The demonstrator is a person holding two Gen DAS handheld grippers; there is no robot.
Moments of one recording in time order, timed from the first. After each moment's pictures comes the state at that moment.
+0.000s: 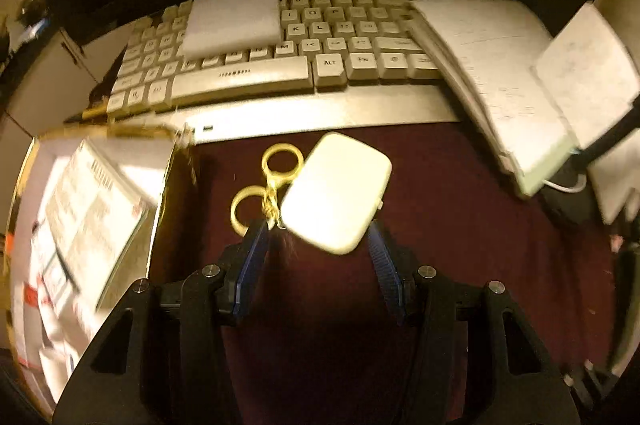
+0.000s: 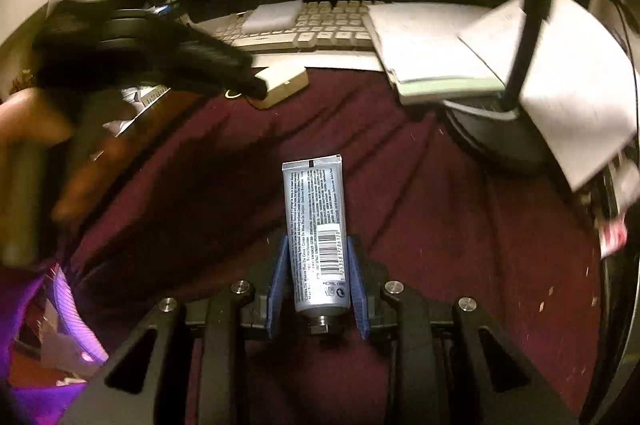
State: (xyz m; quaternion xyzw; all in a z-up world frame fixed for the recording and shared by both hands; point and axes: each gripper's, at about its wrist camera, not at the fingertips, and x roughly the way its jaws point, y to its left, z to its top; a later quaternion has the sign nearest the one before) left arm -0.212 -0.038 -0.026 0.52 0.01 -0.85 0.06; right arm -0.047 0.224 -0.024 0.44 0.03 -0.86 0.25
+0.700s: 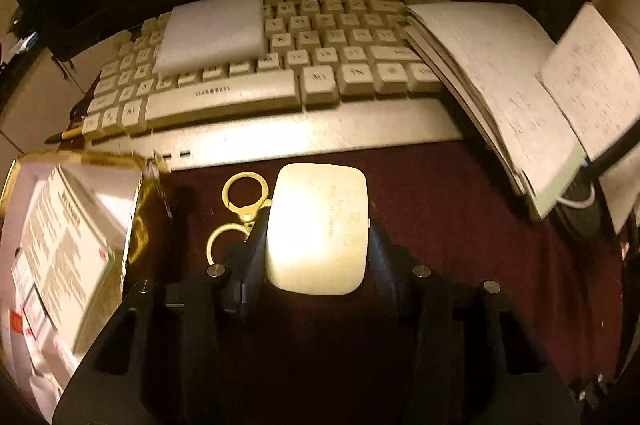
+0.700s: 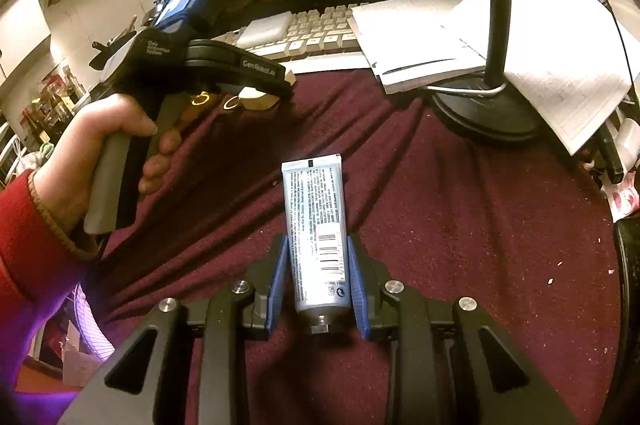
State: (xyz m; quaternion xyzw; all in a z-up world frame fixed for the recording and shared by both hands) left arm -0.216 -0.046 -0.036 0.50 0.02 -0.86 0.04; right arm -0.048 0.239 -0.030 0.43 -0.02 -0.87 0.26
